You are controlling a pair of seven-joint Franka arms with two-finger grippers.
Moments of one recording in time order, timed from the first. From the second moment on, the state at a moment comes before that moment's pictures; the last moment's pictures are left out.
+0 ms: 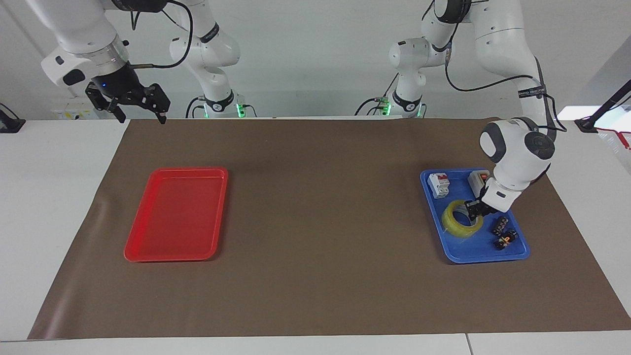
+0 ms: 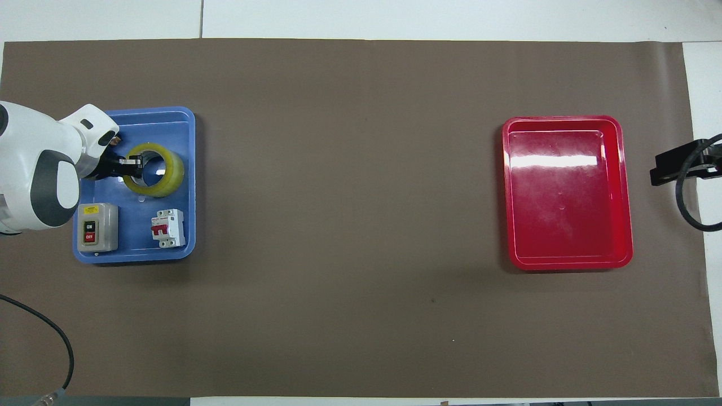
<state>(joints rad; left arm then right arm) 0.06 0.31 -0.02 -1.96 0.01 2.30 0.03 -0.01 0.00 -0.01 -1.47 -0.03 1.39 0.03</state>
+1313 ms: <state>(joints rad) -0.46 0.23 -0.03 -1.88 0.04 2.17 -0.70 -0.01 0.00 -0.01 -1.47 -0.03 1.40 0.03</state>
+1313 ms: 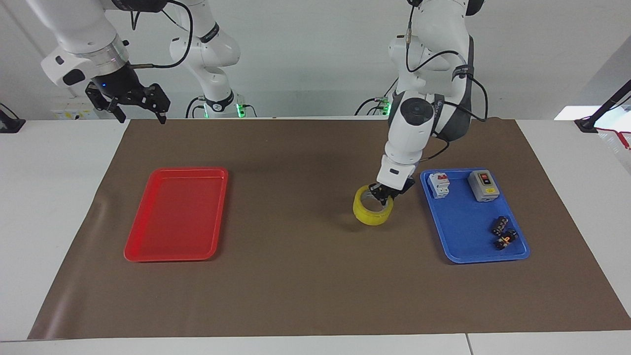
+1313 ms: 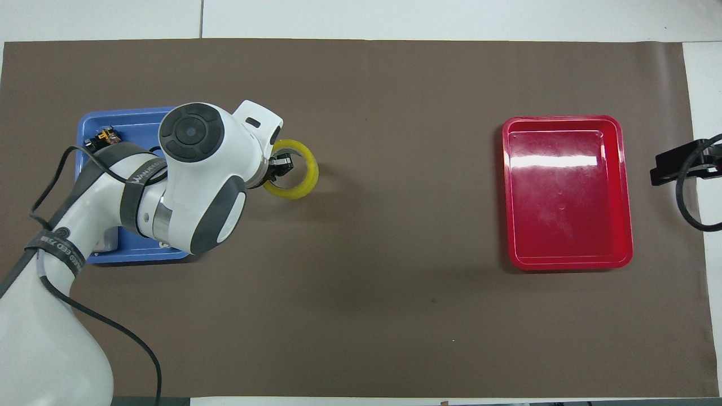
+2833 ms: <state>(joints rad) -0.62 0.34 -0.02 -1.88 0.10 2.26 -0.86 0.00 0.01 0.00 -1.56 0.02 1.60 0.03</state>
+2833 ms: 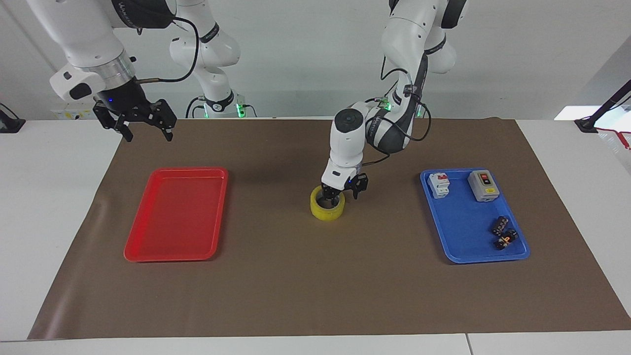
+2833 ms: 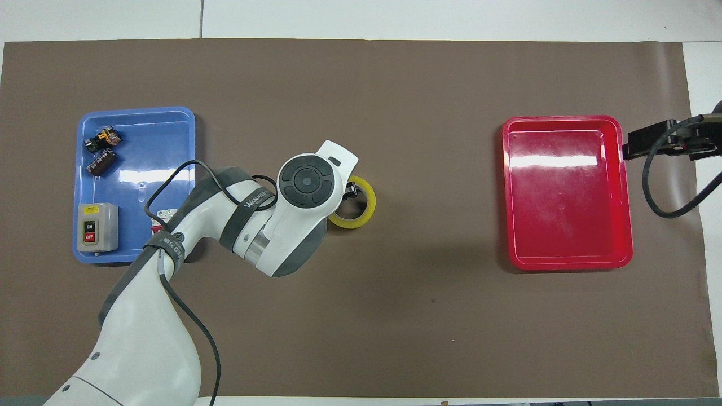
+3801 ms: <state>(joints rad) -0.24 0.09 -0.01 -1.88 0.09 2.03 -0.36 0.43 0.30 0.02 -1.64 0.02 2.05 0.51</state>
